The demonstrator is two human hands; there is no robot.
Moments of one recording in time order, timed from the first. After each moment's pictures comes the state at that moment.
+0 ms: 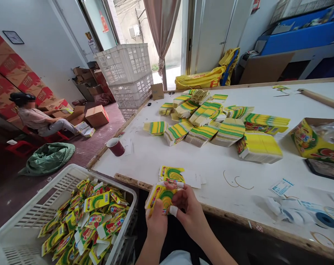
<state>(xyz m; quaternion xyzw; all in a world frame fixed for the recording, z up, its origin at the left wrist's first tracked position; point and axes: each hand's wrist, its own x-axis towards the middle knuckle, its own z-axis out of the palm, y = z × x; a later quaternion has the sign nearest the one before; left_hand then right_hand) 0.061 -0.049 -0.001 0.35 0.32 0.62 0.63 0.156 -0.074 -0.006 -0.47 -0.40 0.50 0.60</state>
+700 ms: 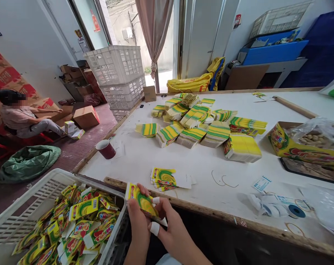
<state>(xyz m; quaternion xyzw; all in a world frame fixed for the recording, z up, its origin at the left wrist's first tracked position) 0.052 -0.031 0.012 0.29 0.37 0.67 0.58 0.136 -0.089 0.007 -0.47 -0.51 0.47 0.54</state>
